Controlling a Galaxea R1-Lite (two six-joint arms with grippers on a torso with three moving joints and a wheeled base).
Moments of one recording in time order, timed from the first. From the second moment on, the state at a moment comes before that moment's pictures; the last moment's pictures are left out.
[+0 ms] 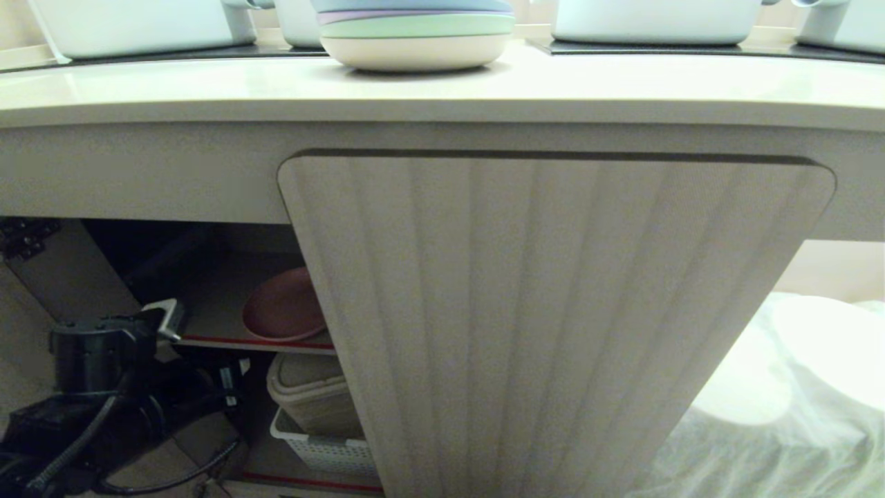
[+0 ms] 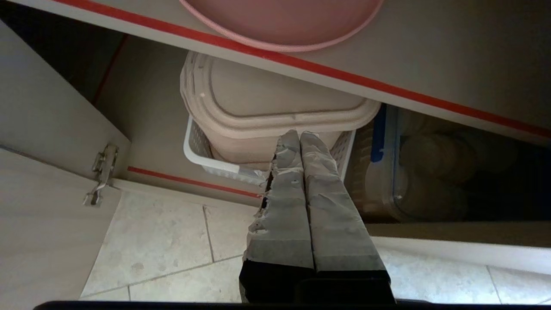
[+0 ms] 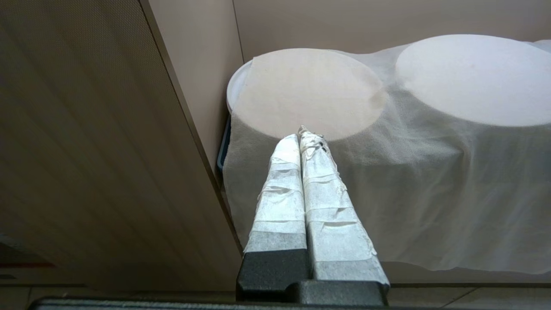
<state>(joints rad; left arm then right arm) -0.07 1.66 -0.25 -0.88 0.01 -0.28 0.00 0.00 0.00 0.00 -0.06 0.08</state>
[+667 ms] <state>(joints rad) -0.07 1.86 -0.25 -1.14 0.07 -0.32 0.00 0.00 0.00 0.00 -0.06 0.08</state>
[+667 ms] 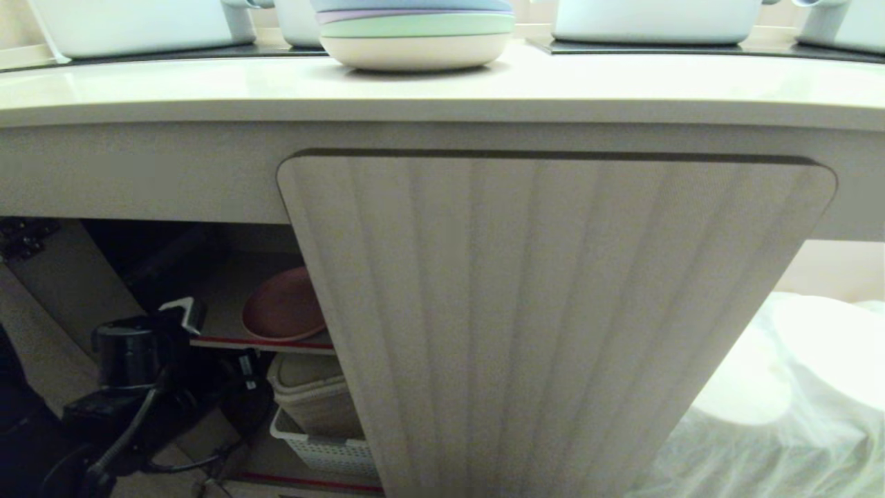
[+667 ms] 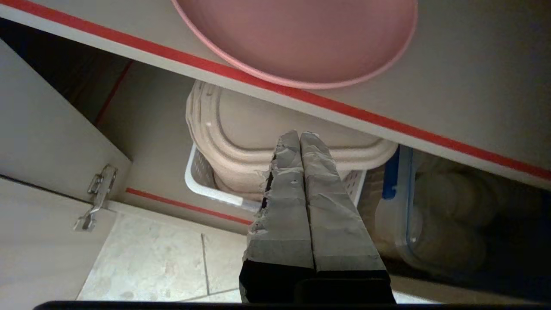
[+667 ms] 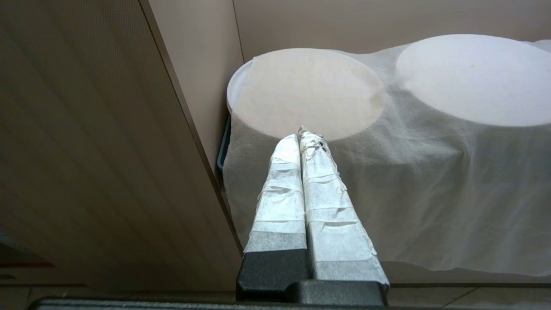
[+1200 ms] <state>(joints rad) -0.05 1.90 -0.27 -1.14 0.07 -0.33 0.00 0.00 0.00 0.00 -0.06 0.08</state>
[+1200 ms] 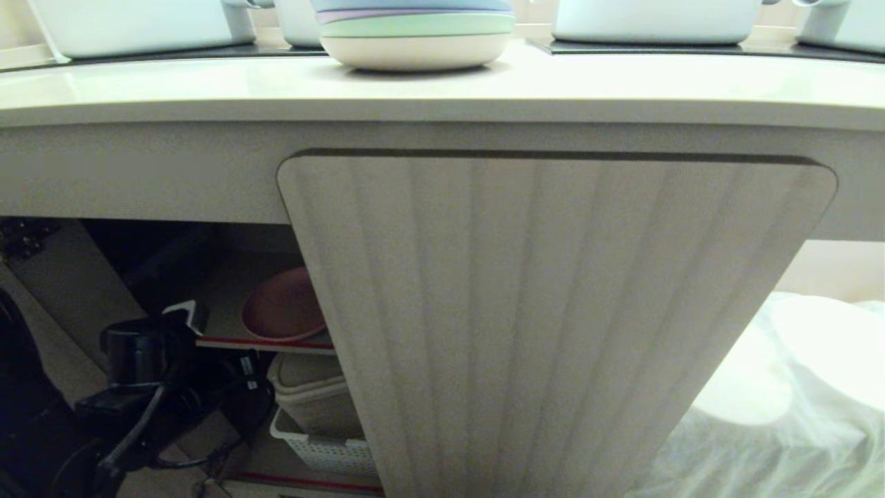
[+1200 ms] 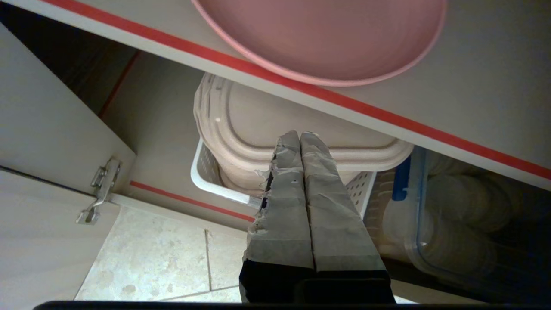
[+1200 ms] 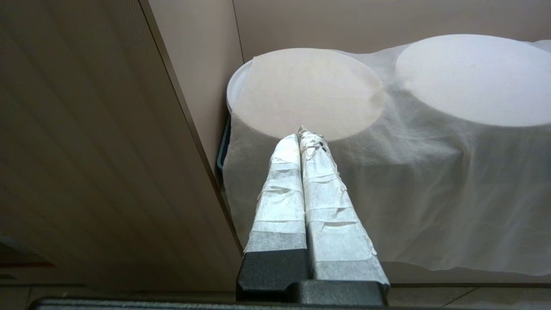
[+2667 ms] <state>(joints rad) -0.04 1.96 -0.39 -1.12 0.09 -0.36 0.00 0.00 0.00 0.00 -0.06 0.08</state>
